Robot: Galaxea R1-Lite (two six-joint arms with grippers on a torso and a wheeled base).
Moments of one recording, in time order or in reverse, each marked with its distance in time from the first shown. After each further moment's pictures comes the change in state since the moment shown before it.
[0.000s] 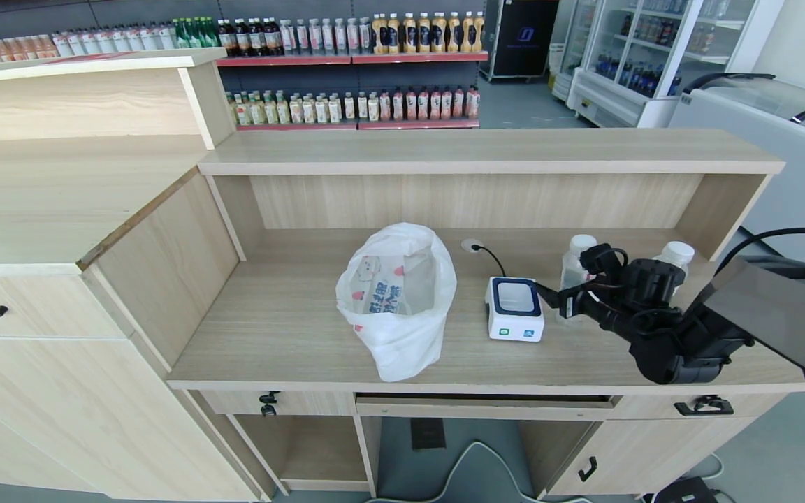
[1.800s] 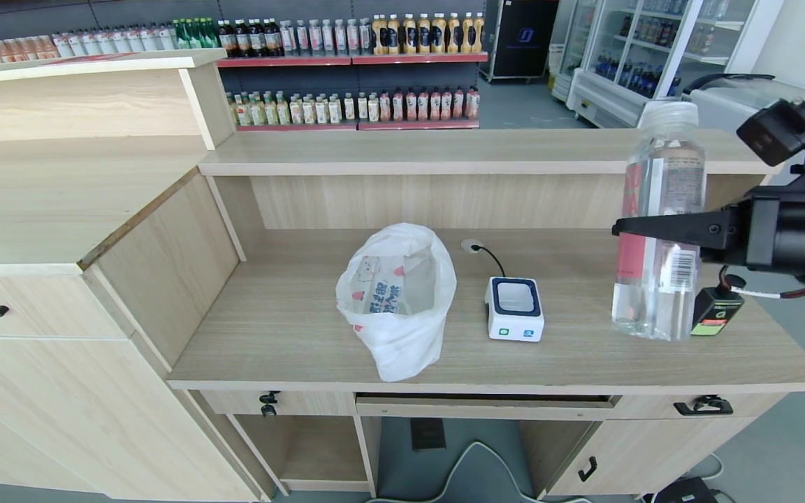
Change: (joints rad) left arm 0.000 0.000 0.000 0.000 0.000 0.000; right arm 0.036 -0.983 0.165 0.948 0.722 0.388
